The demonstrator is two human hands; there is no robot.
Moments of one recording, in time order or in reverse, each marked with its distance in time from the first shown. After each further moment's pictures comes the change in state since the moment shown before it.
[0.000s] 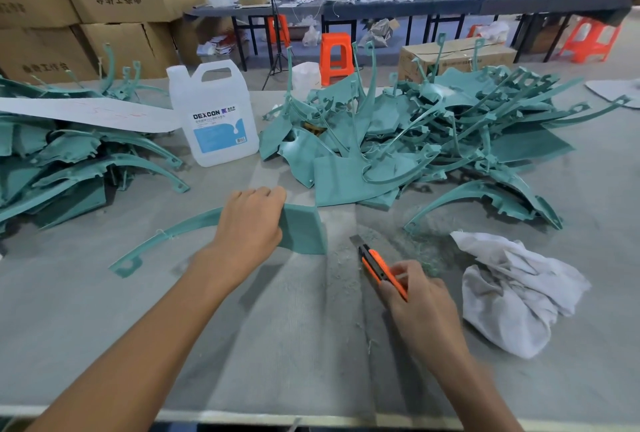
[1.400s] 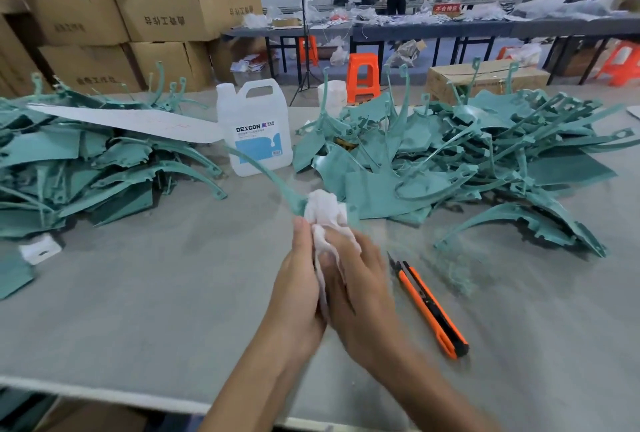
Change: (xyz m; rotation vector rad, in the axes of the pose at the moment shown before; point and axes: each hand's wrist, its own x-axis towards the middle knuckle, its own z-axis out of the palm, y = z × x) left_hand -0.070 0.071 -0.055 -2.123 0.001 -0.798; right_hand -0.022 -0.125 0.020 0.416 0.233 -0.669
